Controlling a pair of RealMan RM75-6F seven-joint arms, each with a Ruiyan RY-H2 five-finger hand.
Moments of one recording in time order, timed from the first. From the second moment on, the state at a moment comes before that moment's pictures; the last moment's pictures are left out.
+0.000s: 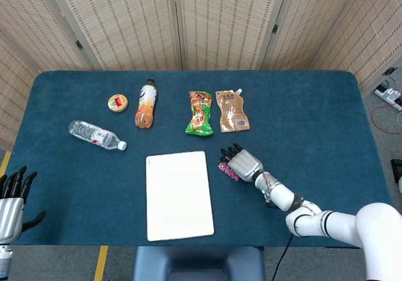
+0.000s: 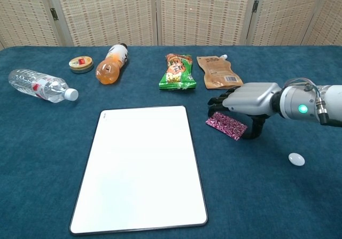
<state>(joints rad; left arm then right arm) -0.05 -1.17 -0.05 -1.62 1.46 1.53 0.24 0.93 -1.55 0.00 -1.25 -1.14 0.63 -0.47</state>
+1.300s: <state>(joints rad) -0.06 -1.16 -0.05 -1.63 1.46 1.52 0.25 0.94 -1.51 0.04 -1.37 -1.19 0.69 -0.46</state>
